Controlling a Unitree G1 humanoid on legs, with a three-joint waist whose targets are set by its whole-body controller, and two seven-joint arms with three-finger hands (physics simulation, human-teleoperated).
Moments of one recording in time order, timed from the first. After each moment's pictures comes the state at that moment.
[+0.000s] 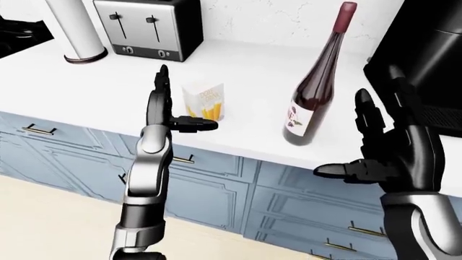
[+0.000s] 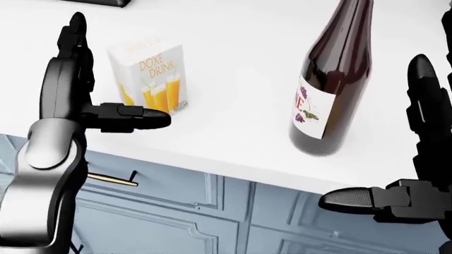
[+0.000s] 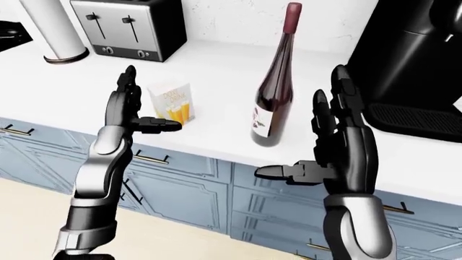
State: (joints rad) left arm -0.62 0.14 0.09 0.05 0.05 0.47 0.07; right arm -0.11 -0.13 -0.31 -0.96 0.31 0.74 -0.03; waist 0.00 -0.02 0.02
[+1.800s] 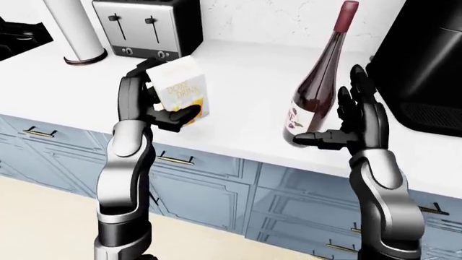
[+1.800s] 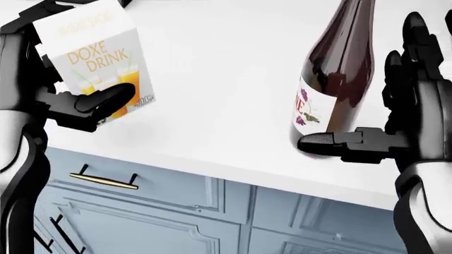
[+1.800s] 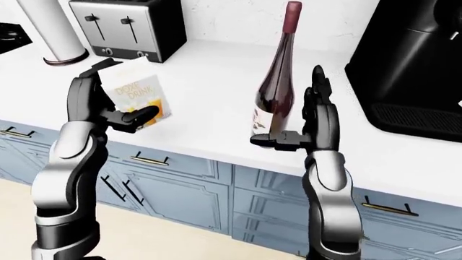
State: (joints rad) left arm -0.59 0.19 0.14 -0.28 -0.02 0.67 0.09; right arm -0.32 -0.18 -0.20 -0.49 0.08 0.61 -0.06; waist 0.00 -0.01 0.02
